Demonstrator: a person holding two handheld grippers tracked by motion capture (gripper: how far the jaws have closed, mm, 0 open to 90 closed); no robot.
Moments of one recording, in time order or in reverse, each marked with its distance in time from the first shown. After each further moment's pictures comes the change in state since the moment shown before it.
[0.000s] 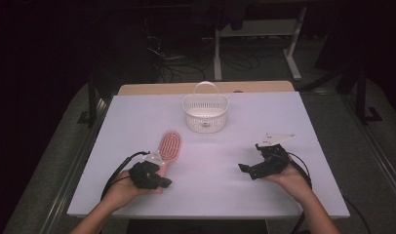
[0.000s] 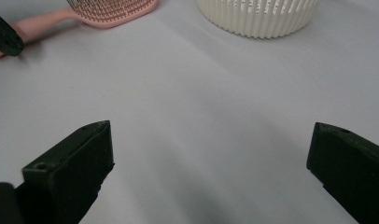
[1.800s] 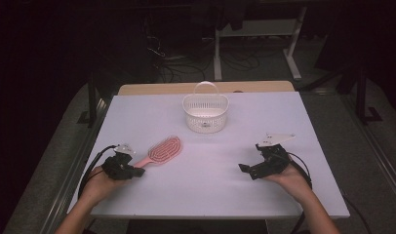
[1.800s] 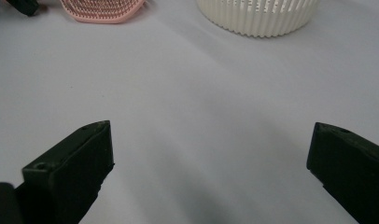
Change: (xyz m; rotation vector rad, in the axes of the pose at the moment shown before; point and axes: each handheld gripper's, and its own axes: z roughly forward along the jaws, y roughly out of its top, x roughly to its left) left arm 0.052 -0.044 -0.038 -0.037 0.169 -0.172; right arm -0.001 -0.001 0.000 0.000 0.000 0.002
